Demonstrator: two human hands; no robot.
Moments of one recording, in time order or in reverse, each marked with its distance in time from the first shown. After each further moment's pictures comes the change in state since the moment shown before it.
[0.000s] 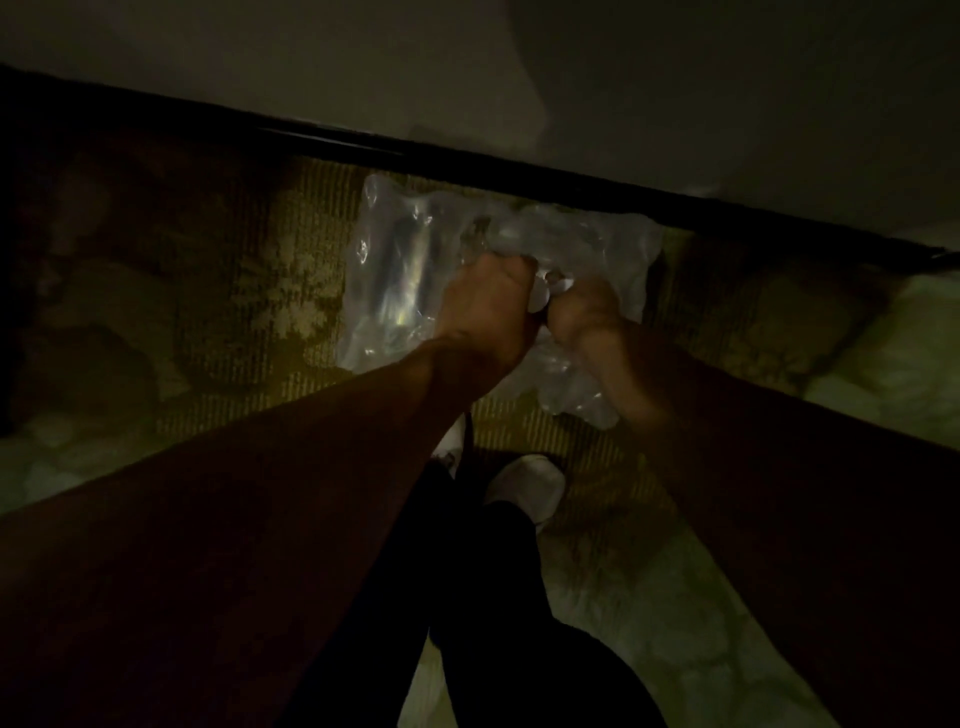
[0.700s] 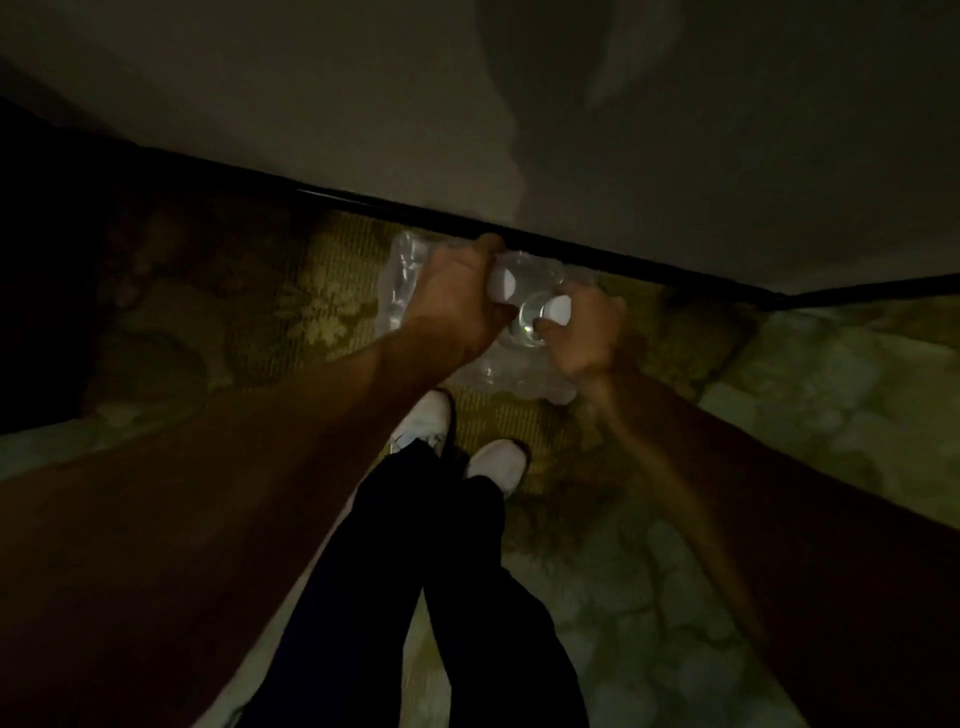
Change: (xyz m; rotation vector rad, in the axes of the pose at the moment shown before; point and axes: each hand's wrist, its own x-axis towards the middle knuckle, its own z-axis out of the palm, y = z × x) left_hand -0.088 0.063 -0.148 -0.228 0.001 -0.087; right_hand -0.172 -0.045 -0.087 -0.298 0.266 -0.274
